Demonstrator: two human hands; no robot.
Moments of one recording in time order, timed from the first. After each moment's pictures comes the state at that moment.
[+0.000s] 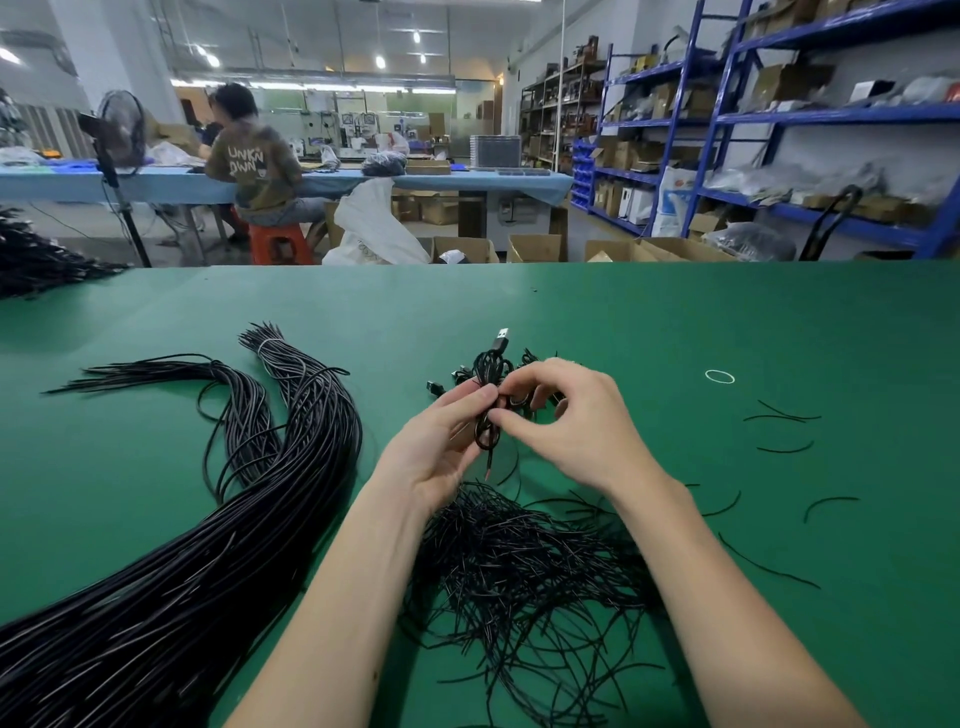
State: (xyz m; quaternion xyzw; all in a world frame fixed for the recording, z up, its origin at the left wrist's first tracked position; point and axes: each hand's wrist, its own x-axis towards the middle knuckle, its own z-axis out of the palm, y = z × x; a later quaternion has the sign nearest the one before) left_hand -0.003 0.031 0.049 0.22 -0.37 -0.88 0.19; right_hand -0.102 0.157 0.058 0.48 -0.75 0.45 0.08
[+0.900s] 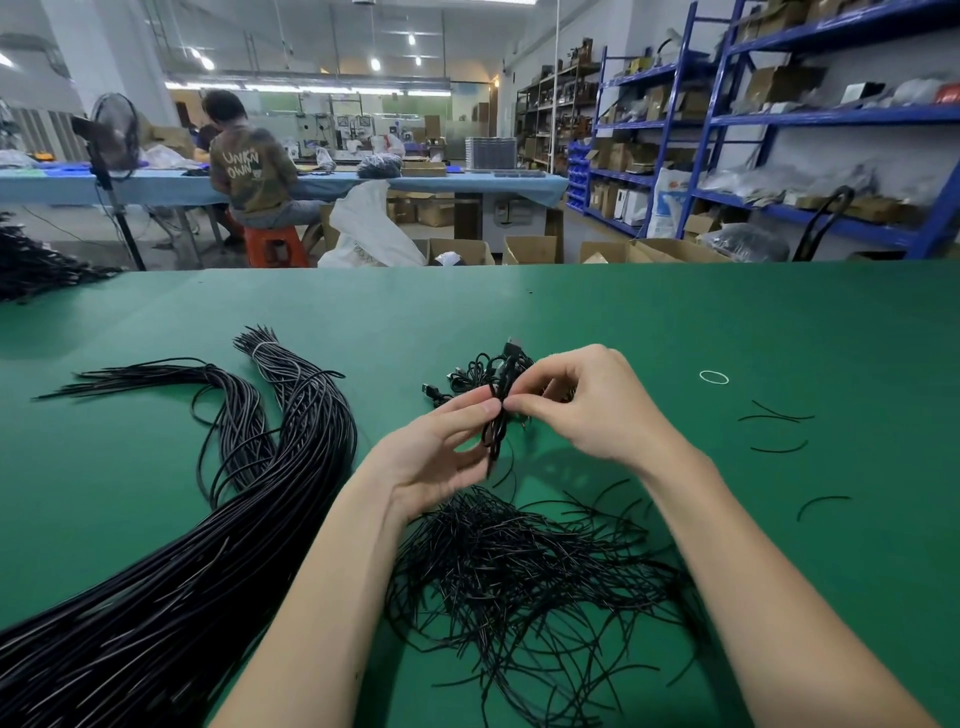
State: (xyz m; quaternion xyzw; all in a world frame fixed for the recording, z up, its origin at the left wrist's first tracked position) left_hand 0.002 0.023 0.051 0.19 -0.45 -0.87 0.07; right_hand -0.117 0.168 0.083 0.50 -0.77 0.40 0.03
